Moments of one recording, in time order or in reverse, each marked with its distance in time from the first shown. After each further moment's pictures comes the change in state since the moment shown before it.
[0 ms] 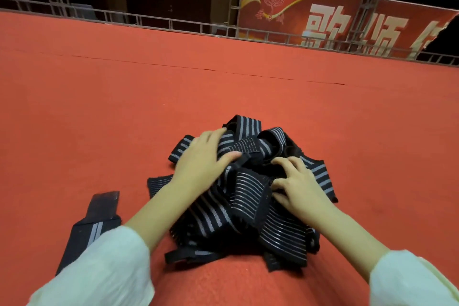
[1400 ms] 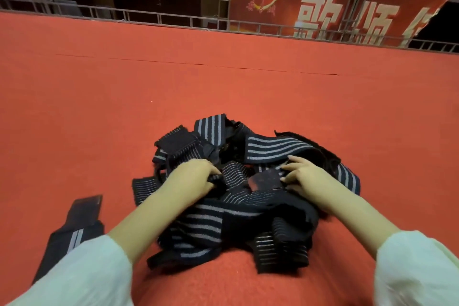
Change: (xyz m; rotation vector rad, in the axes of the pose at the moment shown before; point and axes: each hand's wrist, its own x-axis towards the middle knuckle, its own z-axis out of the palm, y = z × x) left_hand 0.003 -0.005 0.024 0.250 -0.382 0.046; right_hand 0.007 0.063 0.012 0.043 -0.337 0.028
